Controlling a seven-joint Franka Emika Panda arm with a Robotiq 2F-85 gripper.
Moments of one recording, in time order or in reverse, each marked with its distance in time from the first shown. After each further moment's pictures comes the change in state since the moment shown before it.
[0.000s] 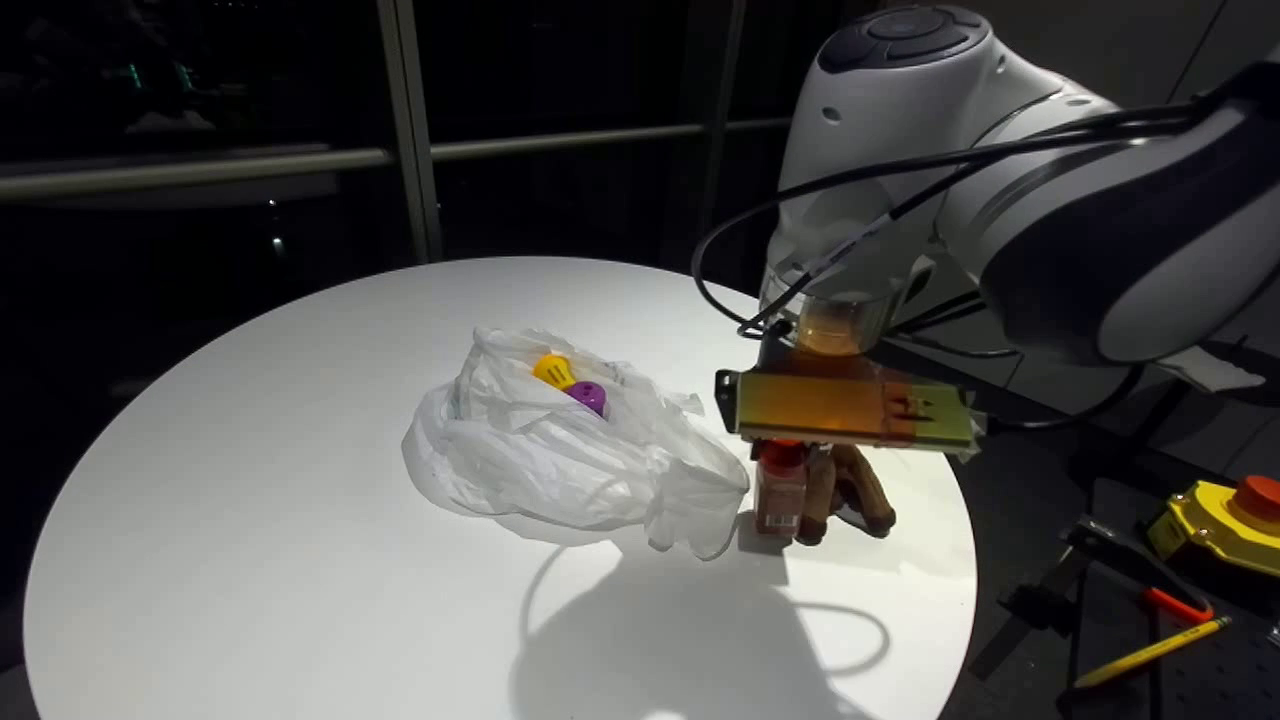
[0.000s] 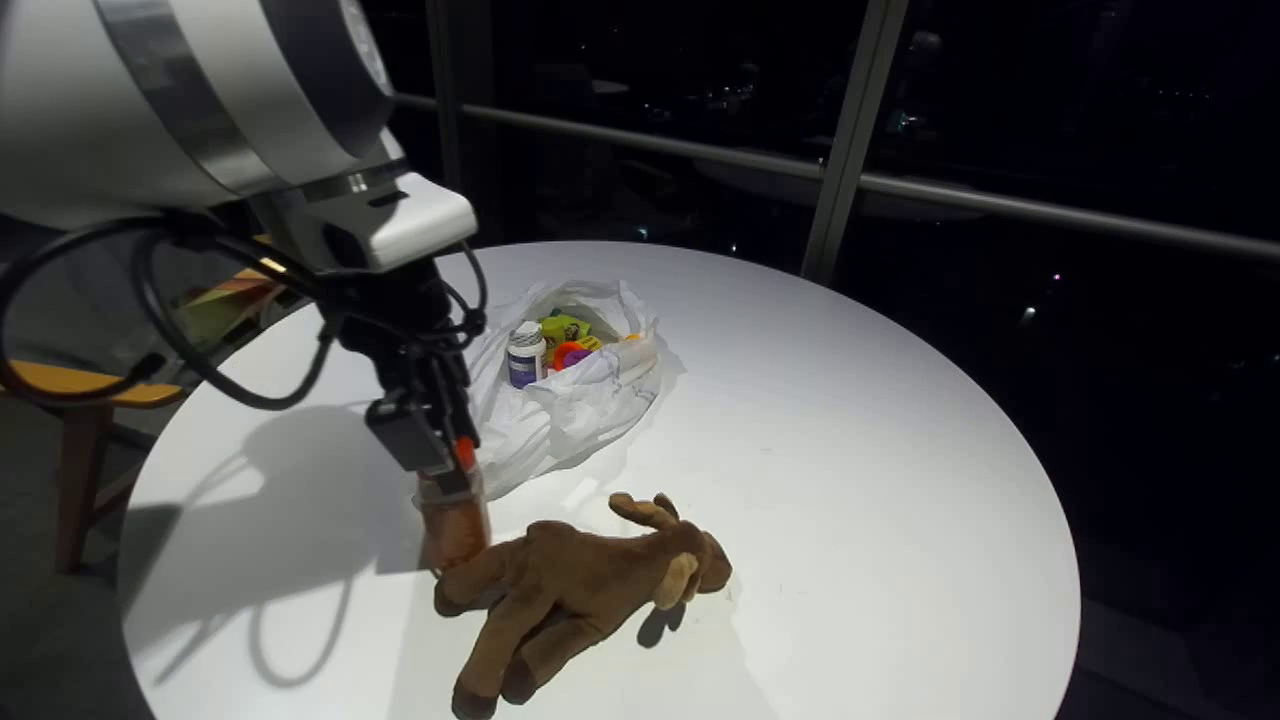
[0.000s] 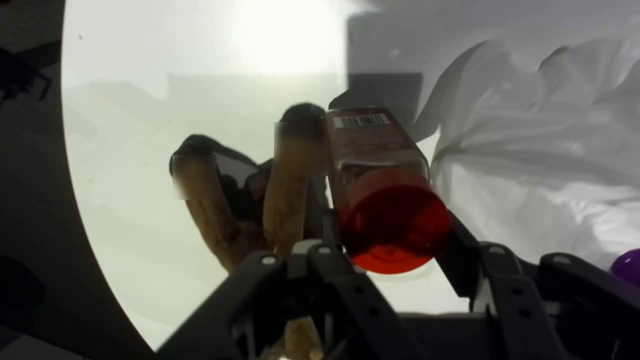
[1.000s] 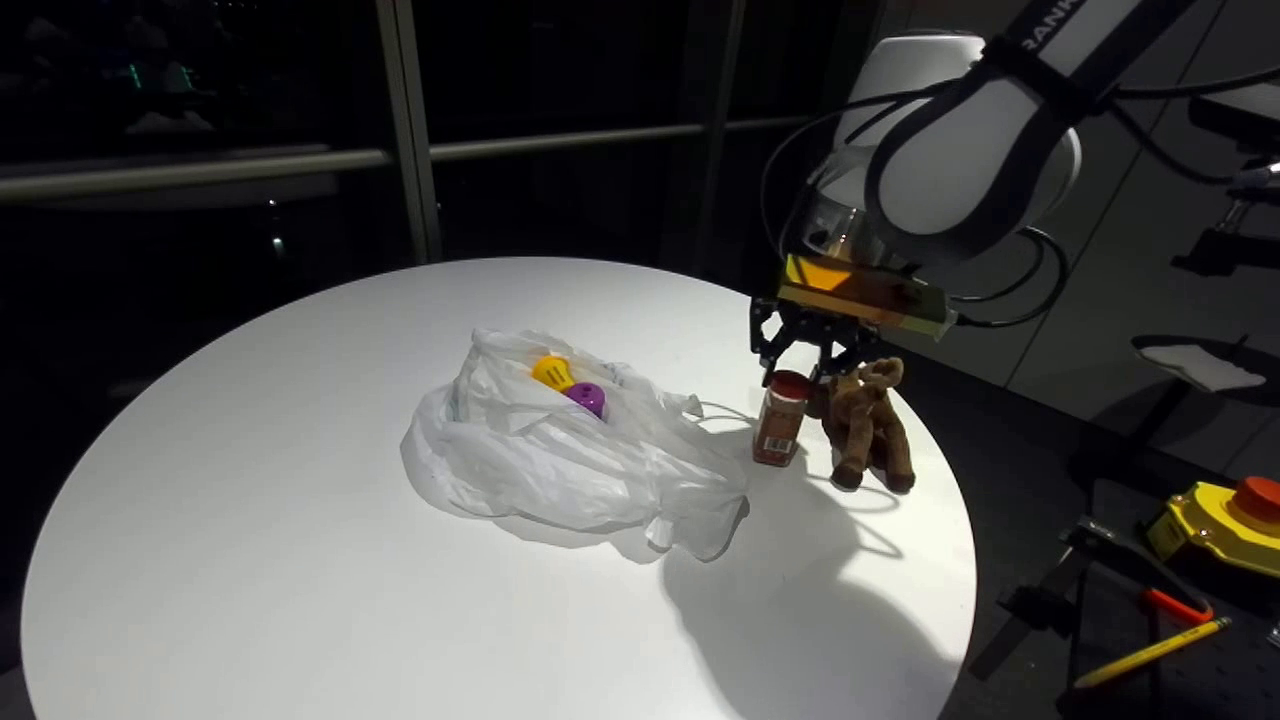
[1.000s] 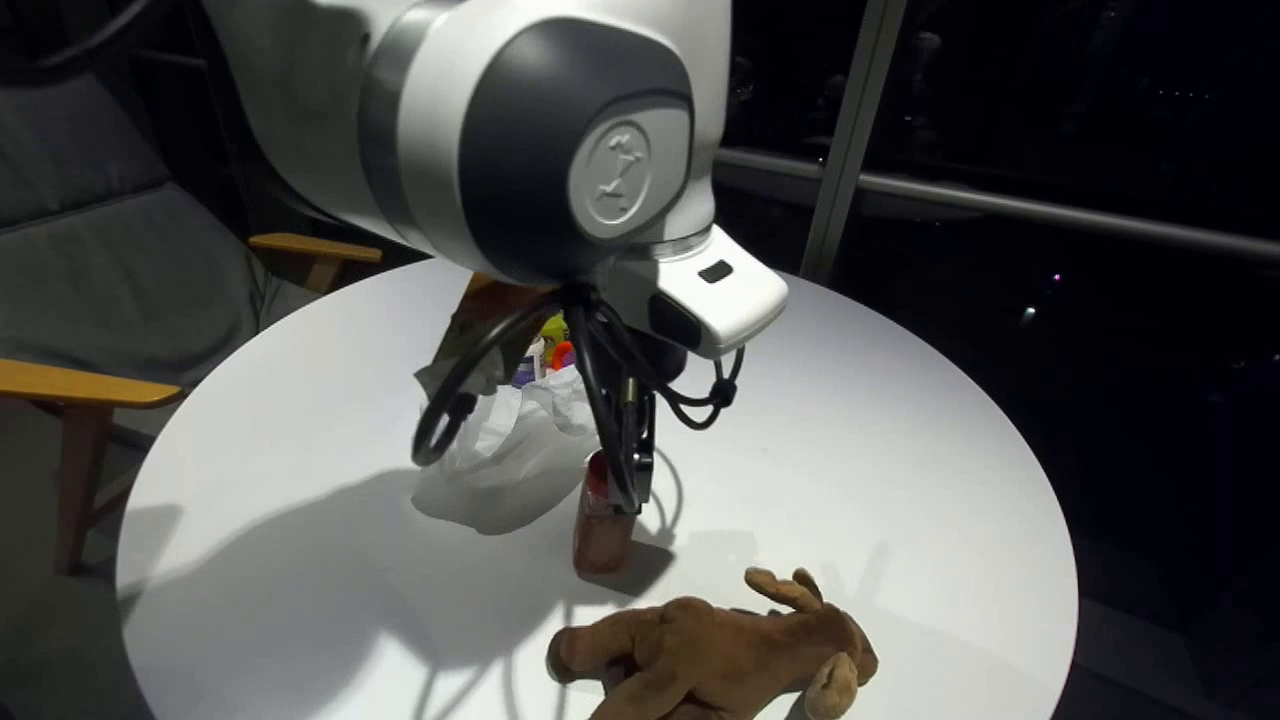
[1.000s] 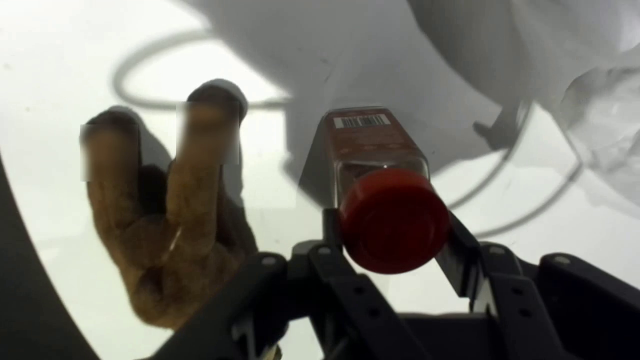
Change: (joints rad) arm -0.262 0.093 -0.017 0.097 0.695 0.152 -0.827
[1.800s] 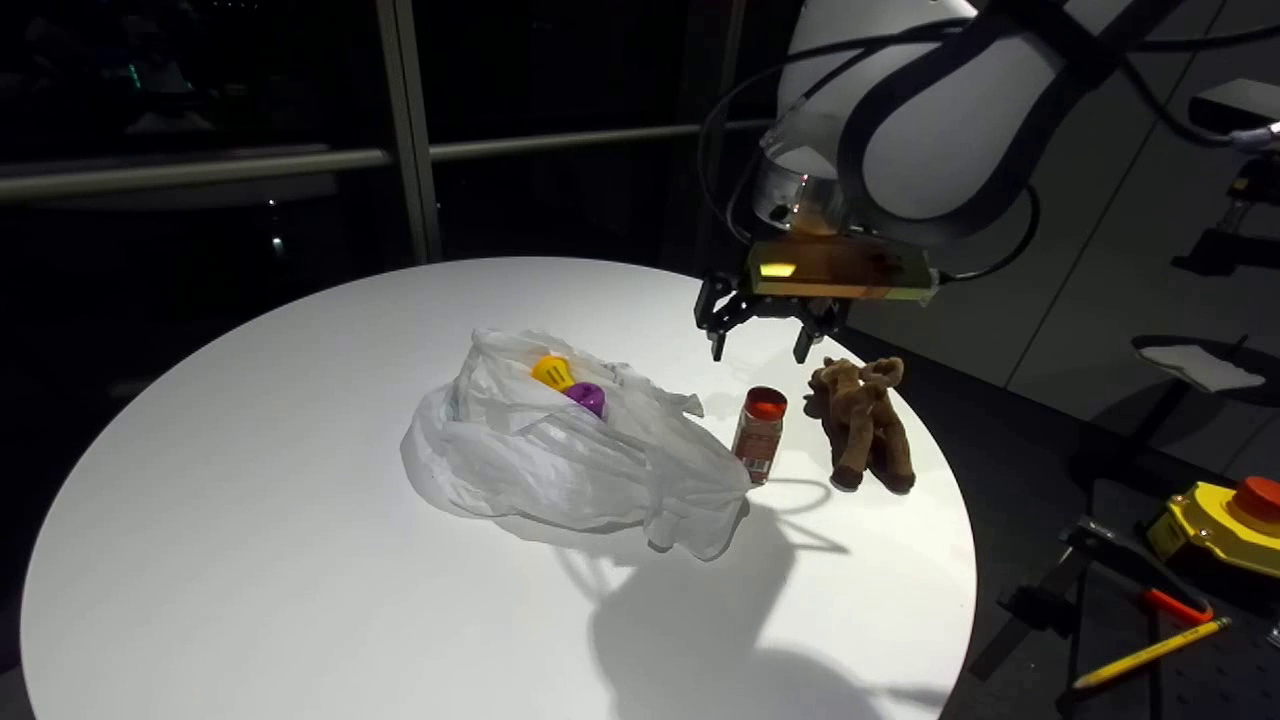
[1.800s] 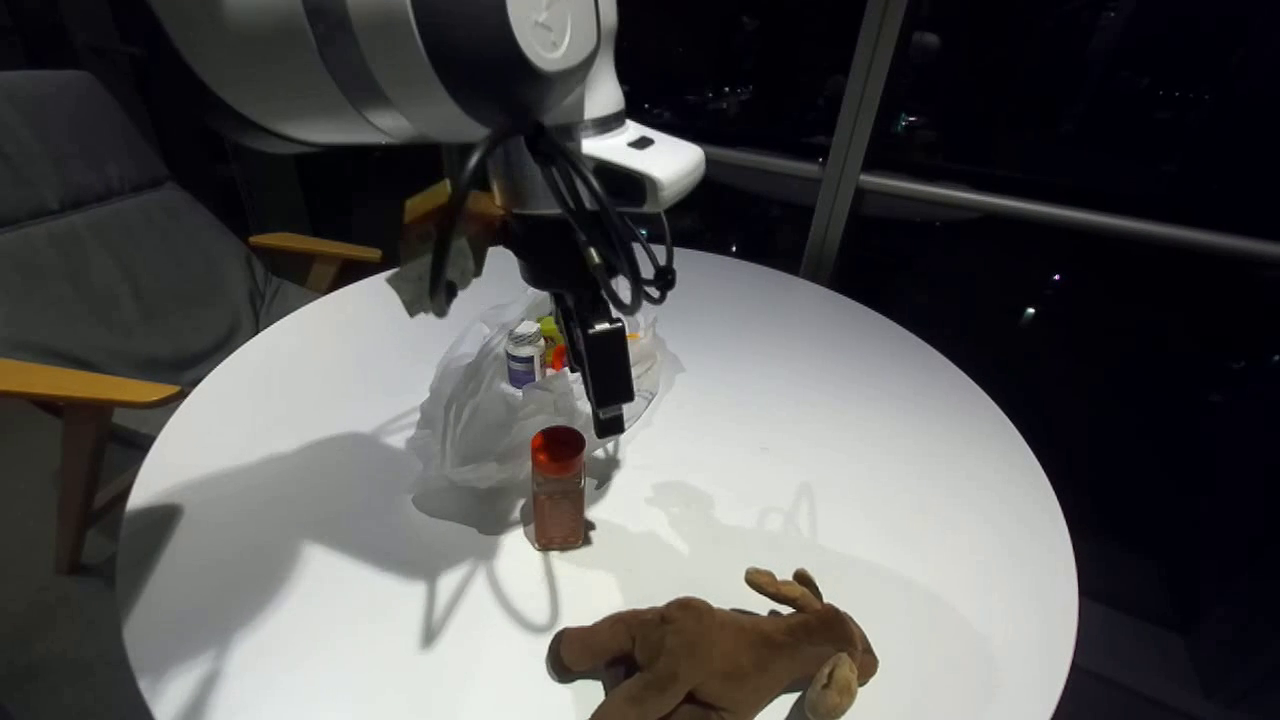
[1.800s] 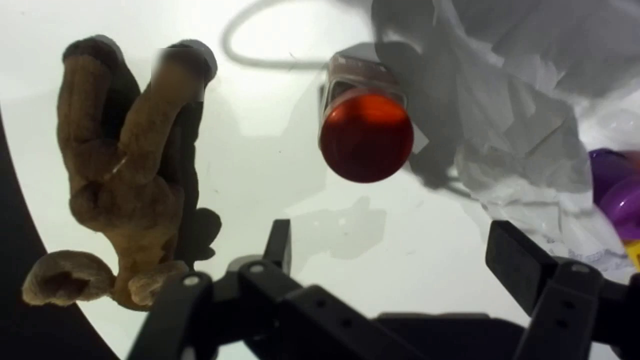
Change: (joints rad) arm 0.381 -0.054 -0.257 0.055 -0.122 -0.119 -0.048
